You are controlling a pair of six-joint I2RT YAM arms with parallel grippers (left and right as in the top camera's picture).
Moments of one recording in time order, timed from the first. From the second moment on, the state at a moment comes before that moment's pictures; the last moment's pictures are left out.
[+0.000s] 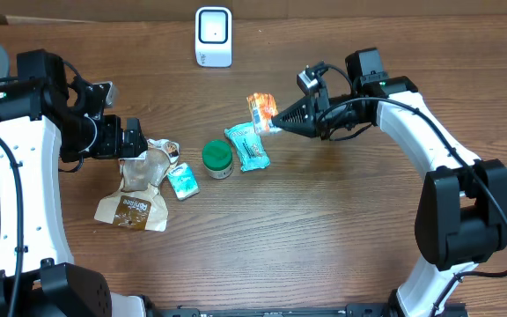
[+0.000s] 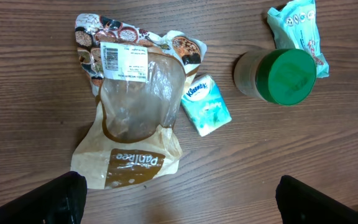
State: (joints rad) left arm 0.23 1.62 1.61 -1.41 0.27 0.20; right arm 0.18 1.93 1.44 -0.73 -1.49 0.30
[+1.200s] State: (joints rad) left arm 0.23 1.62 1.61 -1.41 0.27 0.20; right arm 0.28 1.66 1.54 -0.69 -1.17 0.63
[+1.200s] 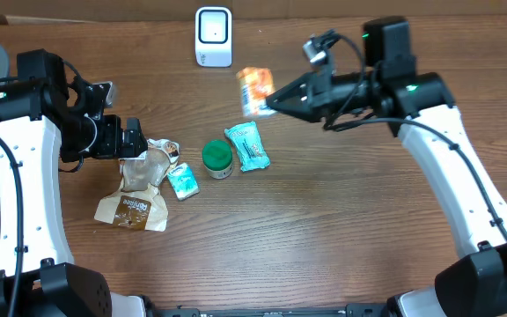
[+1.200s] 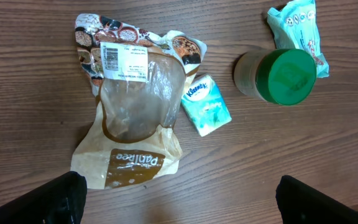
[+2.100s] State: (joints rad) left arm 0.23 1.62 1.61 -1.41 0.27 0.20; right arm 0.60 2.30 2.47 -0.54 0.32 -0.07
